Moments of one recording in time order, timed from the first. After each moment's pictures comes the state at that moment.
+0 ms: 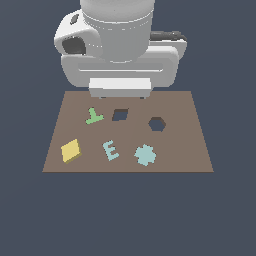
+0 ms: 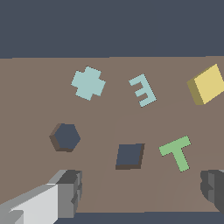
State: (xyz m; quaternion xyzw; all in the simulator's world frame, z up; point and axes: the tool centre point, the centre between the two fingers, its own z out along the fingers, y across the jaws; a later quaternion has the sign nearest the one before) arm -0.004 -0.013 0.169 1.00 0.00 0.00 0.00
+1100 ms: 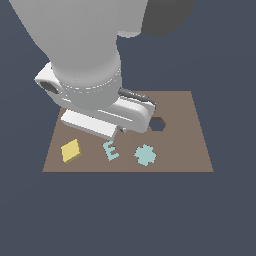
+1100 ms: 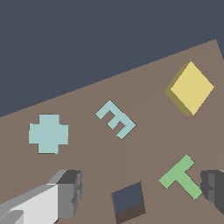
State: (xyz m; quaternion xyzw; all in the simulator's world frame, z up) arm 0.048 -0.054 0.126 0.98 -0.17 0.00 0.00
